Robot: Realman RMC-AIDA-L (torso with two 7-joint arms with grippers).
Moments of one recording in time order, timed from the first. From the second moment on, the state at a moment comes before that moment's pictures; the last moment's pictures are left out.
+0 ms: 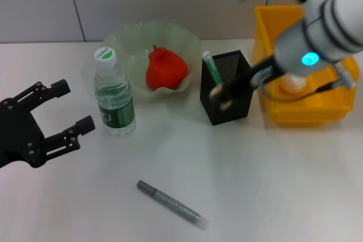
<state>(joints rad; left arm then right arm) -0.17 -2.07 0.86 0.84 1.45 1.69 -1.11 0.75 2.08 -1.47 -1.48 -2.55 -1.49 2.89</state>
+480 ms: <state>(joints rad) -0.17 -2.06 0.84 0.78 1.42 1.72 -1.09 0.69 2.08 -1.39 -1.44 -2.63 -1.28 2.80</state>
